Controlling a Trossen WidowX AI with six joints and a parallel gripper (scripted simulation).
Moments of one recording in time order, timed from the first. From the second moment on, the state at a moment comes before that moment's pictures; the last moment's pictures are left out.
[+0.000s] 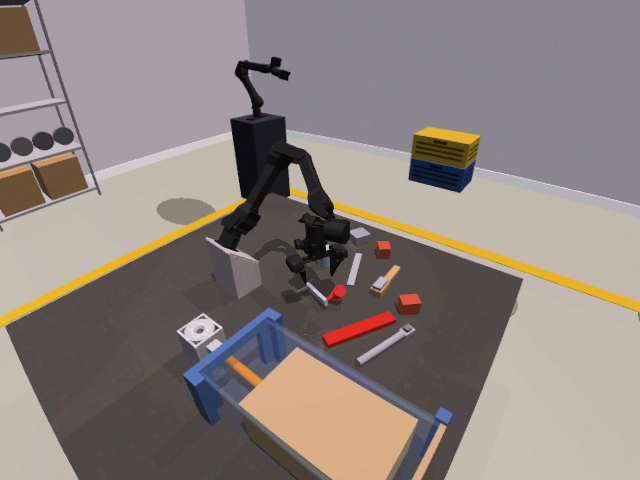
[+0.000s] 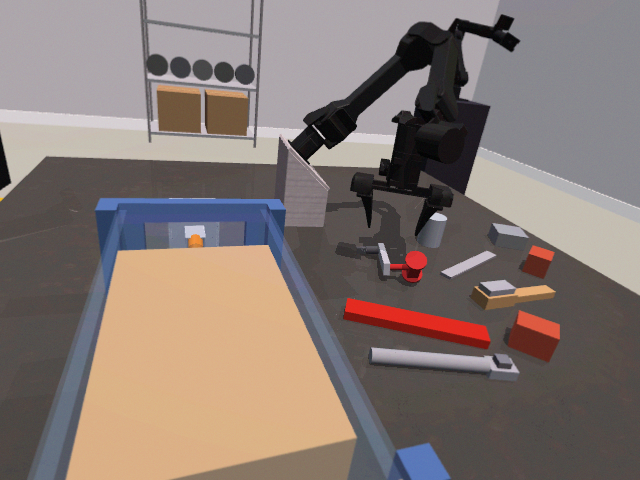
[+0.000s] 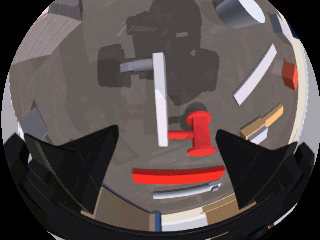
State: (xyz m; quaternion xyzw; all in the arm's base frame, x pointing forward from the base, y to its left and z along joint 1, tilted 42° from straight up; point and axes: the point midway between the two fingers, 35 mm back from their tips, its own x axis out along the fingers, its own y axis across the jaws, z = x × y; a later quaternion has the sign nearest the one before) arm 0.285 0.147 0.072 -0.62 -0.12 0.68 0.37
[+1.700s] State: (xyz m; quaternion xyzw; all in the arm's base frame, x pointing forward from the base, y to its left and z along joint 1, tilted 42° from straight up) arm 0.277 0.198 0.015 -0.62 -0.18 0.69 0.33
